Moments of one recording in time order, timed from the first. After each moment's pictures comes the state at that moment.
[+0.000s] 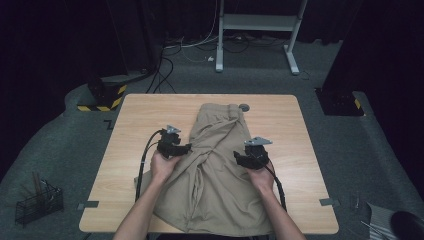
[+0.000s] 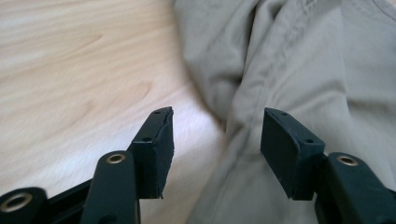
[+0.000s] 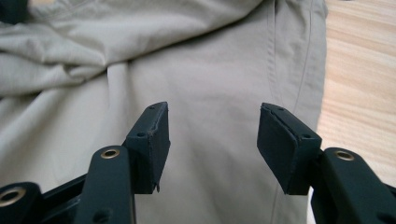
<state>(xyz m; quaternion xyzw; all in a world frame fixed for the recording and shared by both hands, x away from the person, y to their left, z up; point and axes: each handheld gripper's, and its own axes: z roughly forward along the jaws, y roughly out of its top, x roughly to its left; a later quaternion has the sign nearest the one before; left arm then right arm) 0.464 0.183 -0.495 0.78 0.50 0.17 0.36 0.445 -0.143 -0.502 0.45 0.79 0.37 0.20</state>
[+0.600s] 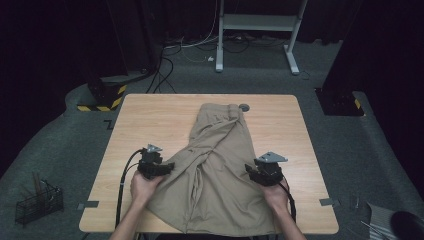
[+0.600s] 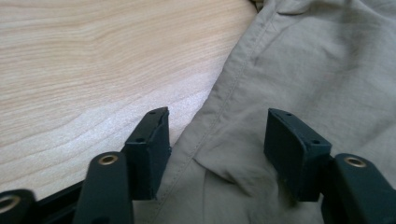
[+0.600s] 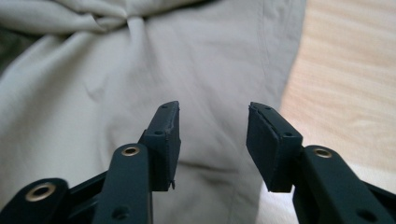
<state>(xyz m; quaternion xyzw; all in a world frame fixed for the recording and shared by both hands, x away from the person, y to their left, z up) 0.404 0.226 -0.513 0.77 0.53 0.16 0.32 0.393 -0.179 -0.500 0.44 0.80 0.37 0.20</state>
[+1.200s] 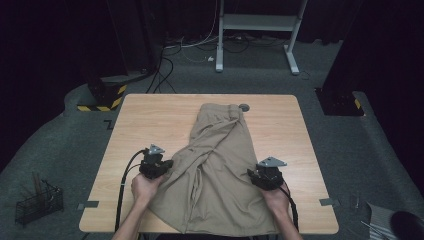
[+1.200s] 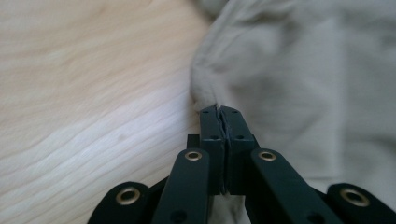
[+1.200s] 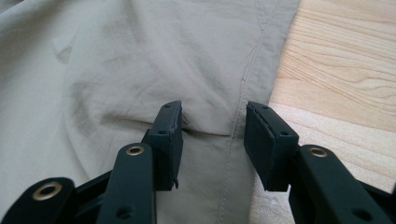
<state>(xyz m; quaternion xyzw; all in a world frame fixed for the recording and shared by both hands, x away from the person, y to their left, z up) 0.392 0.214 -0.489 0.78 0.48 0.13 0.39 0.390 -0.183 -0.522 0.45 0.80 0.35 0.20</state>
